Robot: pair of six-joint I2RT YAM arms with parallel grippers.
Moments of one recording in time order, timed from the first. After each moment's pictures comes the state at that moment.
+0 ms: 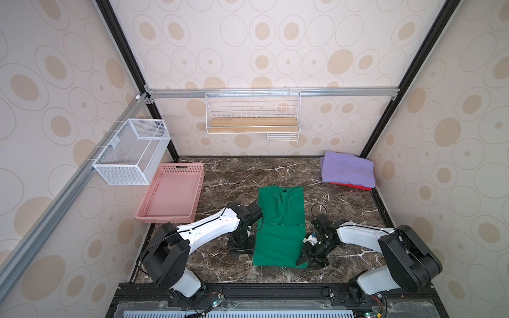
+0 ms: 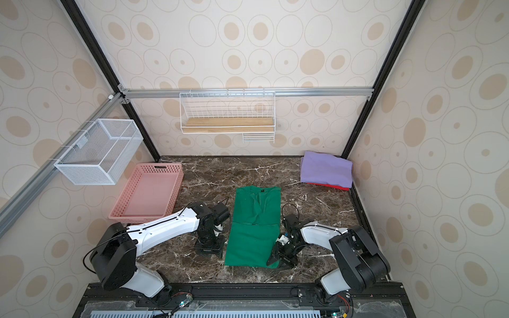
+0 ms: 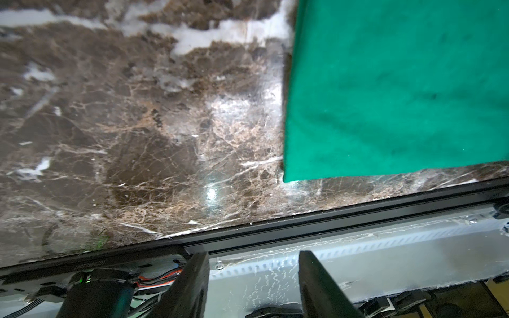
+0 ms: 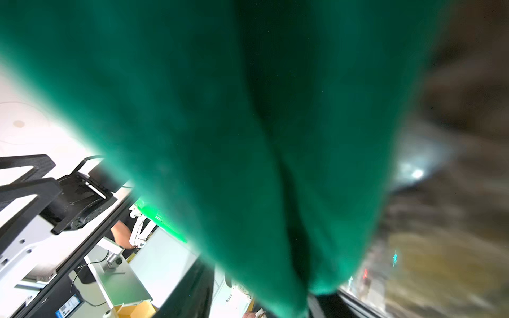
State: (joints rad) left arm -0.77 1.53 1.04 -1.22 0.26 -0.61; right arm 0.57 1.48 0.55 -0.68 -0.79 0.63
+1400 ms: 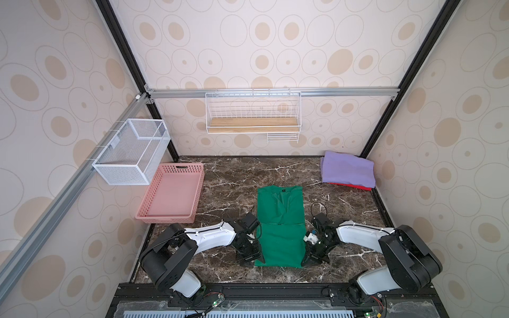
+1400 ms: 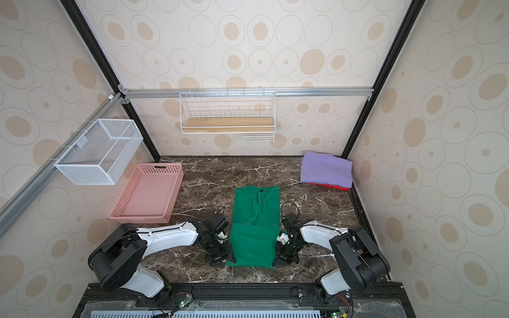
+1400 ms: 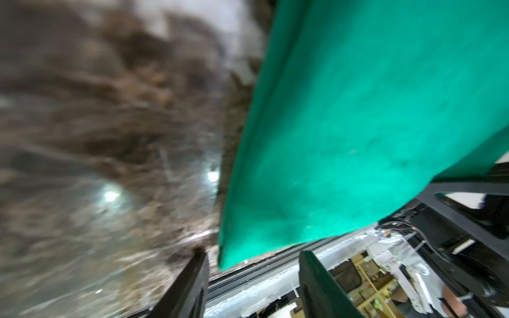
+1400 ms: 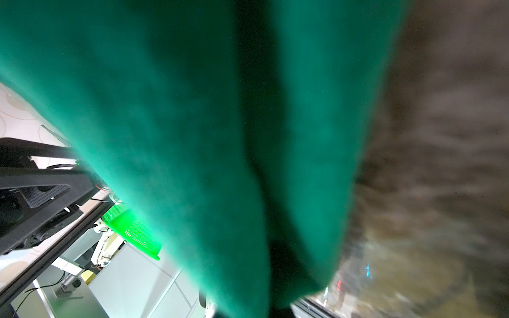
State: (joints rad) left arm -0.77 1.53 0.70 -0.60 0.55 -0.97; right arm 0.58 1.47 0.57 -0.72 -0.67 0.55
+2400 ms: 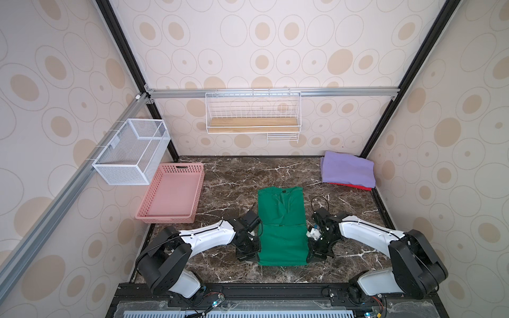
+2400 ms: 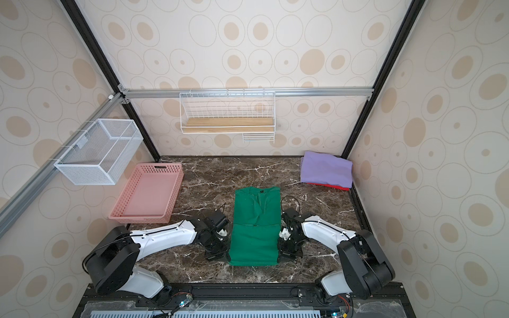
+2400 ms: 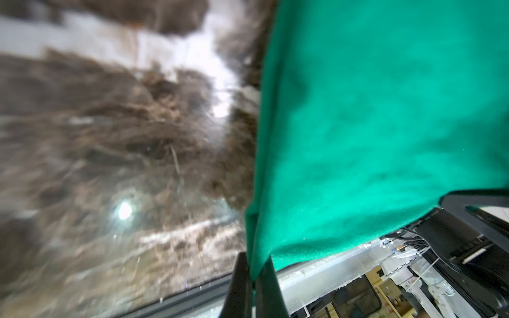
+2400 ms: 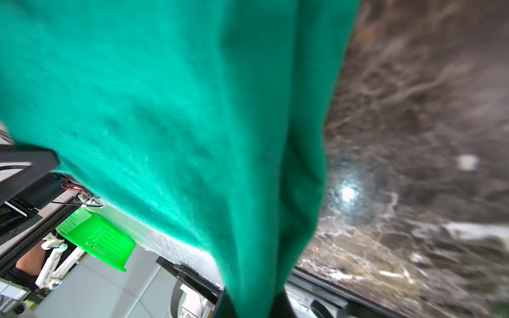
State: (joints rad) left arm -0.78 1.47 0.82 -0.75 0.43 -0.92; right arm 0.57 1.40 0.72 -0.95 -0.53 0.47
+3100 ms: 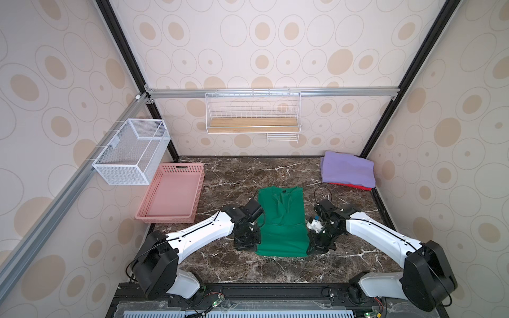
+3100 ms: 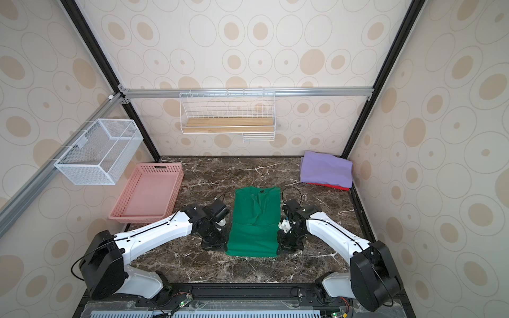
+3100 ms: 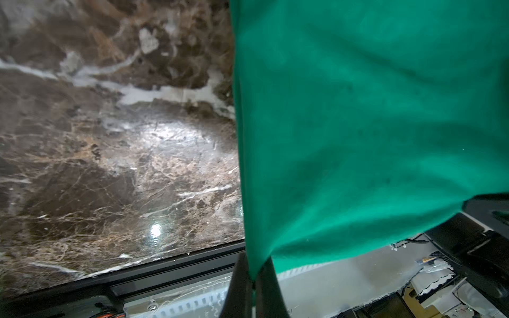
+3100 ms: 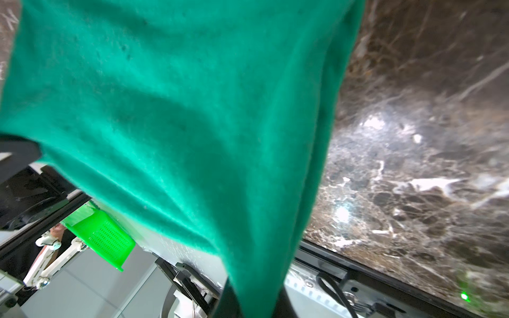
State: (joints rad) left arm -0.78 1.41 0.95 -0.97 0.31 -0.87; right arm 0.57 1.30 0.81 -1.07 -0.53 0.45
